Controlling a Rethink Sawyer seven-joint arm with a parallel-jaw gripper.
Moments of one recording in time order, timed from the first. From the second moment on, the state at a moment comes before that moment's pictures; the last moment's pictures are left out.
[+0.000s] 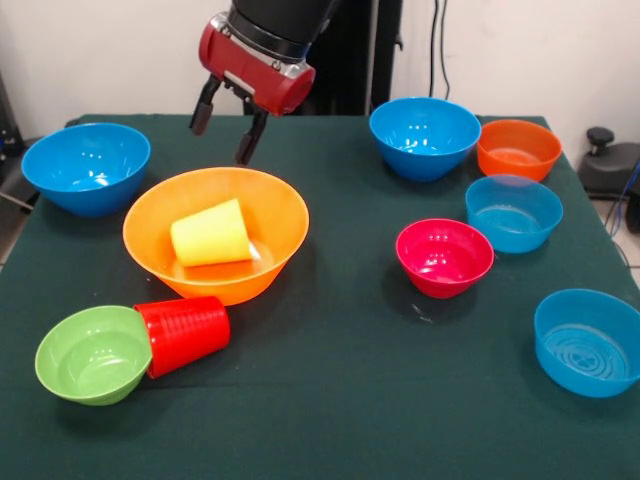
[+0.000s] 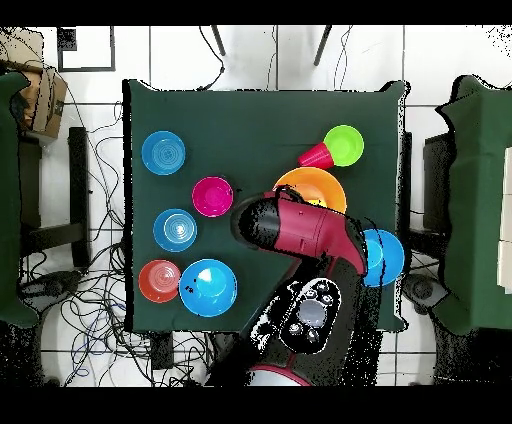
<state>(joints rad) 0.00 -0.55 -0.46 1.58 -0.02 0.39 2.07</state>
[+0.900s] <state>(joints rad) -0.27 -0.52 -0.38 1.36 -0.02 0.40 2.07</state>
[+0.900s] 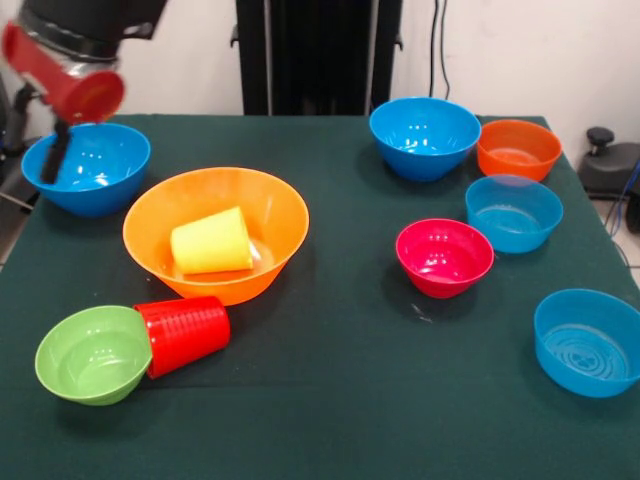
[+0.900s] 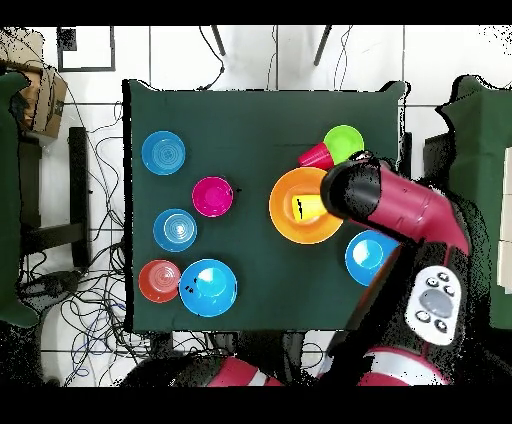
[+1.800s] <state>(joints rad) -0.30 -0.33 -0.36 1.00 -0.02 0.57 2.07</state>
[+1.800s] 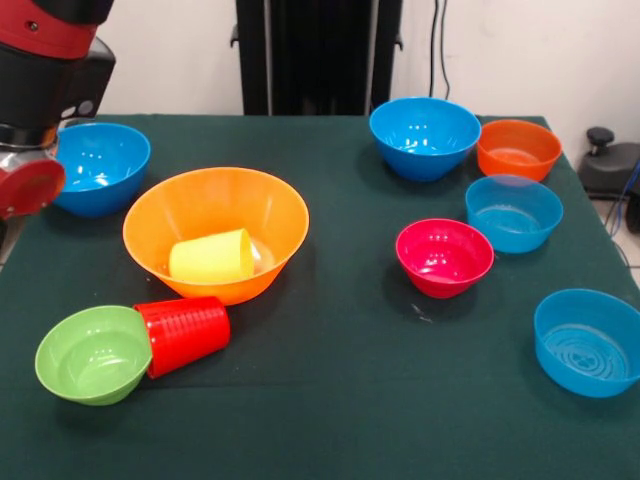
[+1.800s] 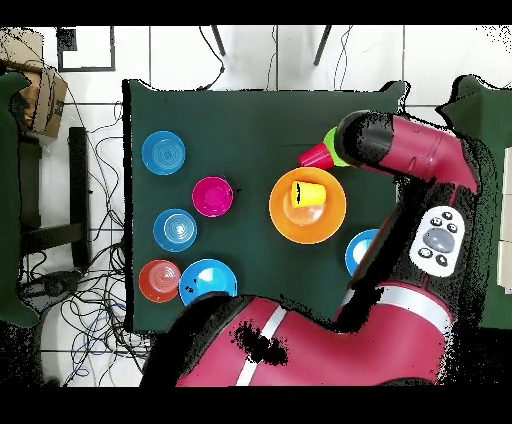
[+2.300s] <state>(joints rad) -0.30 -0.30 -0.36 0.93 -0.02 0.62 2.07</state>
